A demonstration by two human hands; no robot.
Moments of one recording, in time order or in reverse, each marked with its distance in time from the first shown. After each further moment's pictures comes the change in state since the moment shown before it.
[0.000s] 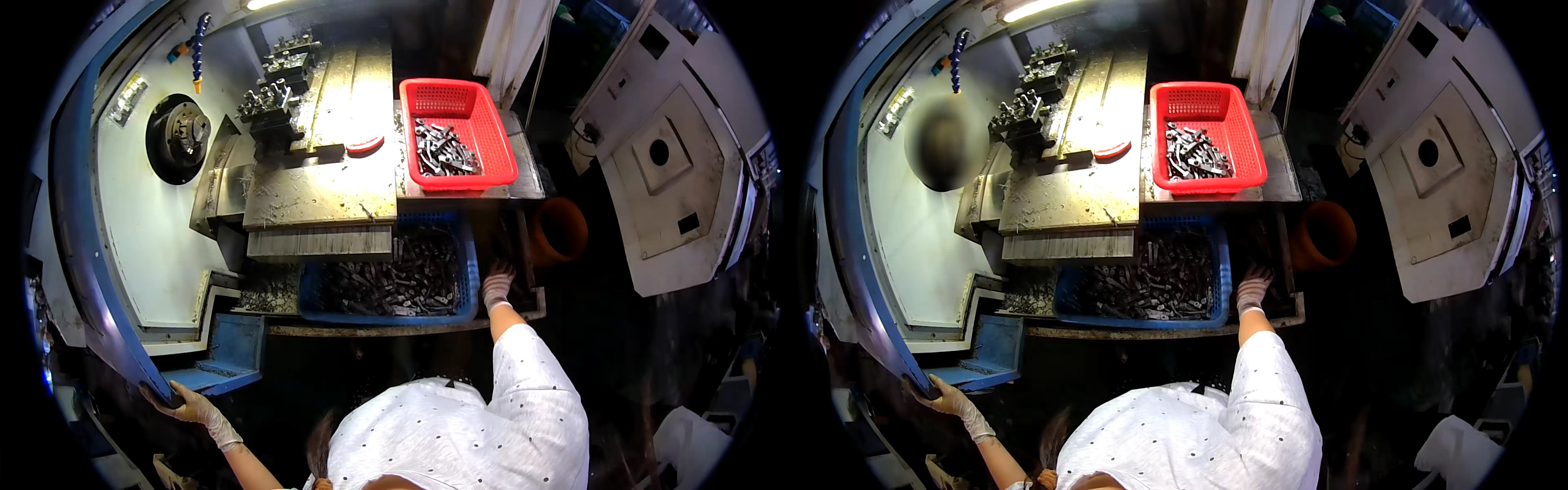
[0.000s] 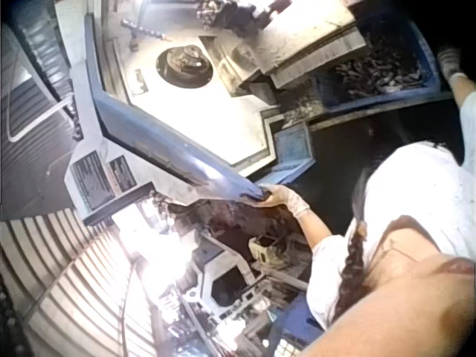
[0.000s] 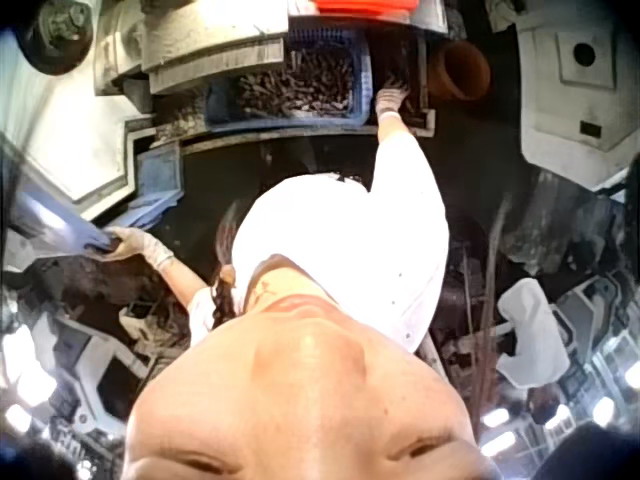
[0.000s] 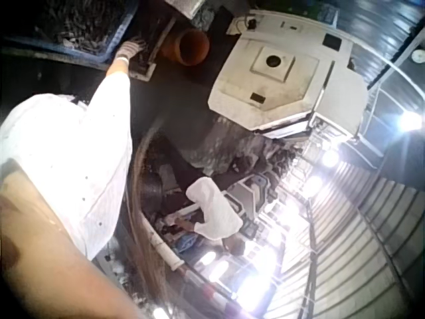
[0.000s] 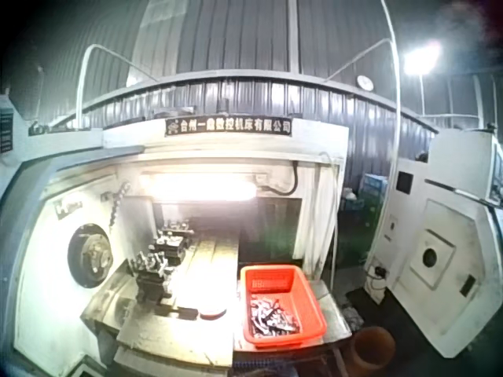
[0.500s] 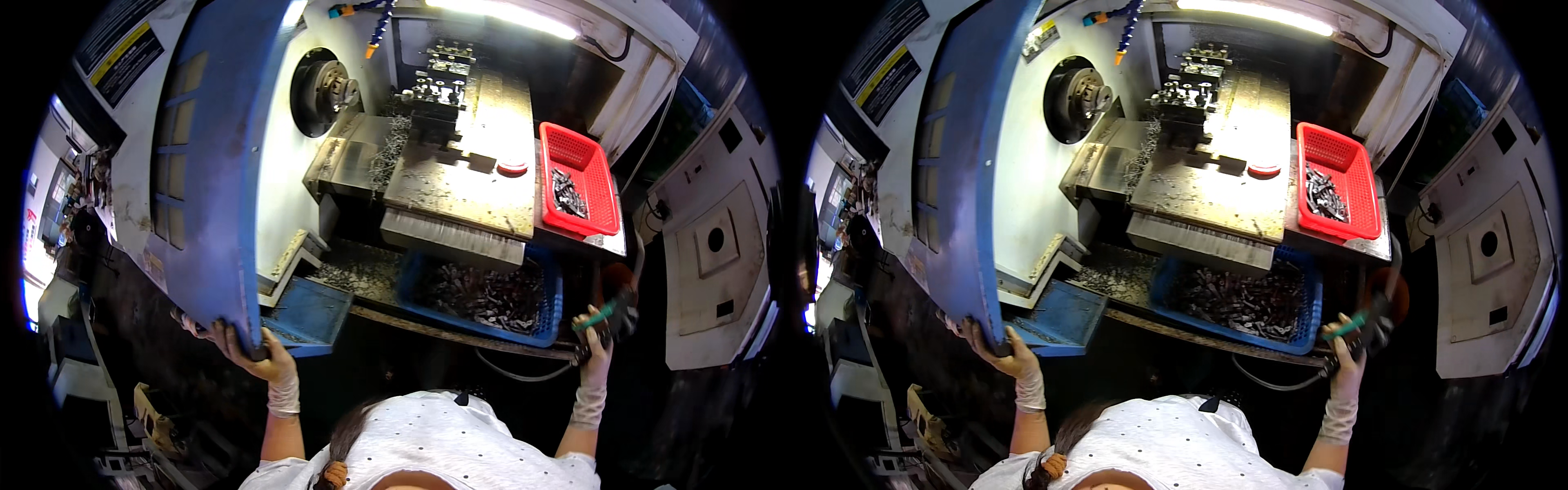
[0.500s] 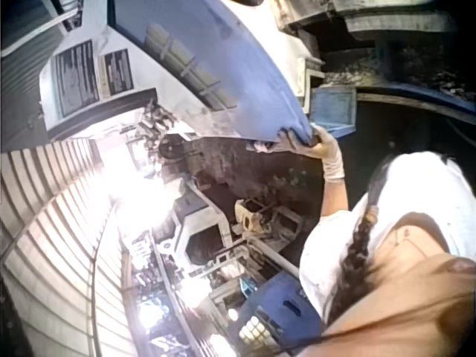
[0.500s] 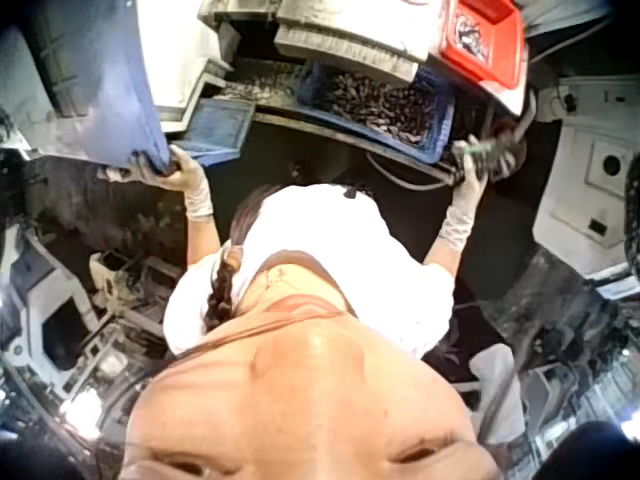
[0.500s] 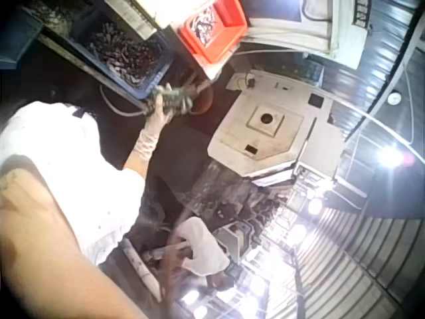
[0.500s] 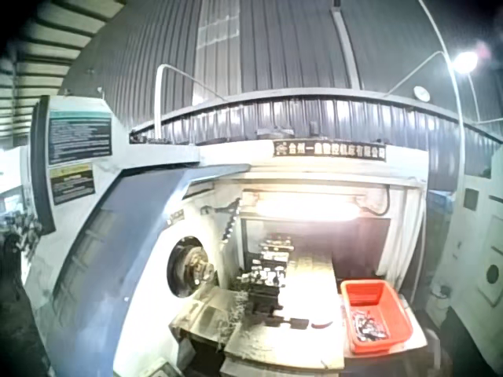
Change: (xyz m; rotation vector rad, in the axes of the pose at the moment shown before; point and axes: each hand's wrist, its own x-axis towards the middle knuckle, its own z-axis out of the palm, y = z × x) left_hand -0.002 0.015 -0.004 -0.089 -0.092 0.083; right_hand -0.003 0.322 -0.120 -2.683 0.248 -0.673
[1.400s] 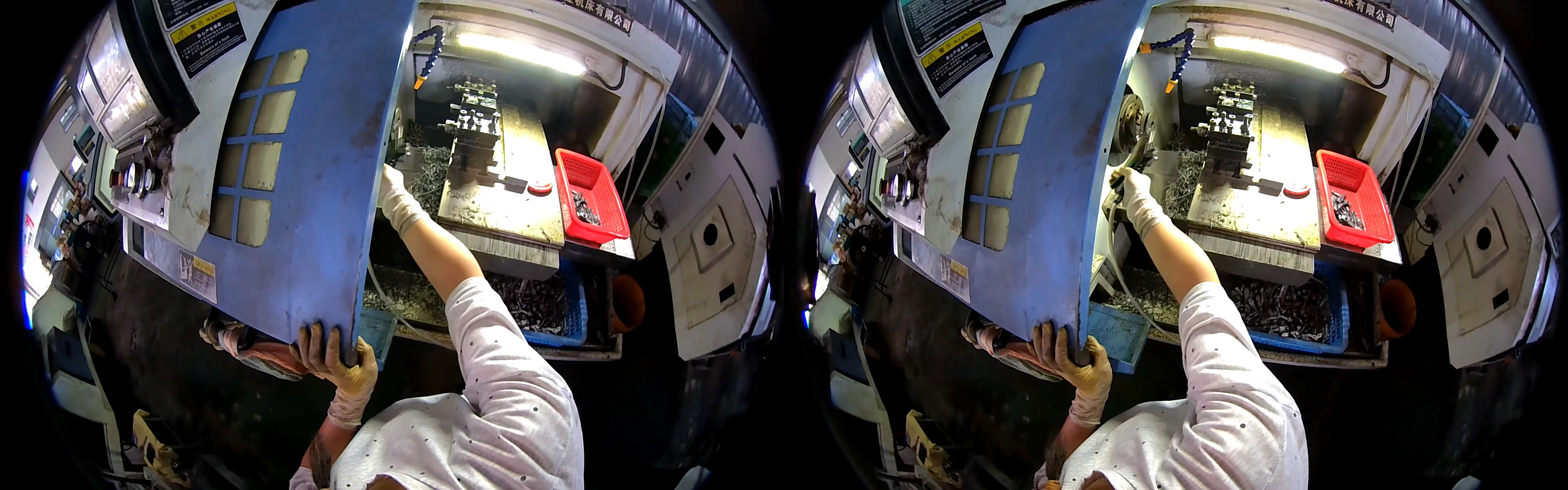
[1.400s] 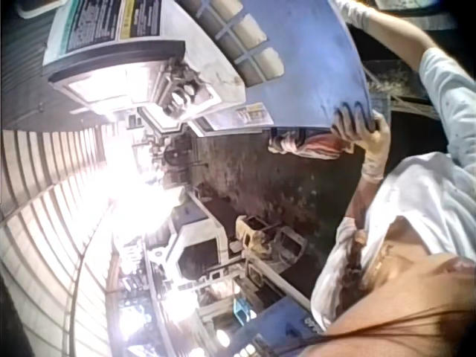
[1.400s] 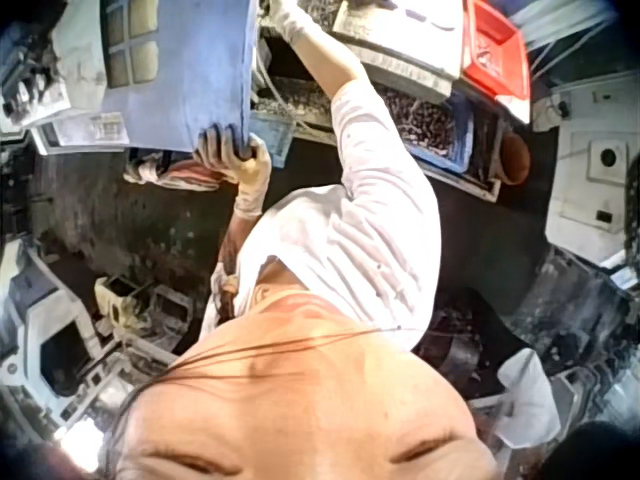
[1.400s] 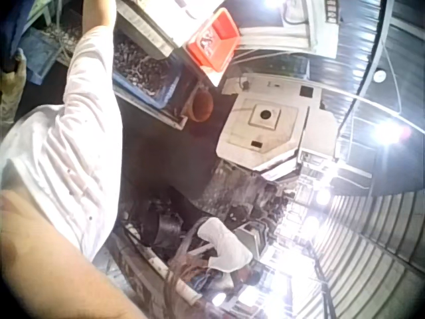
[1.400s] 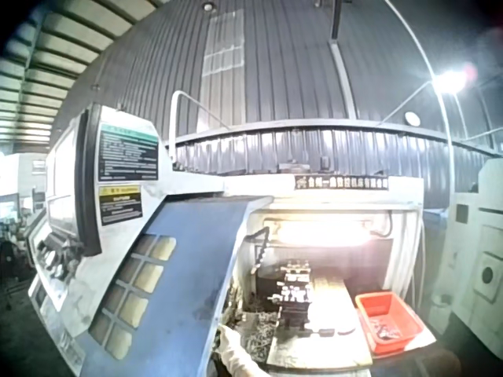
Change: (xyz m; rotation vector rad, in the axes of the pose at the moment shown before) left_hand -0.008 -0.013 0.004 -0.022 -0.033 0.077; right_hand 0.176 0.143 0.462 0.511 -0.177 0.355
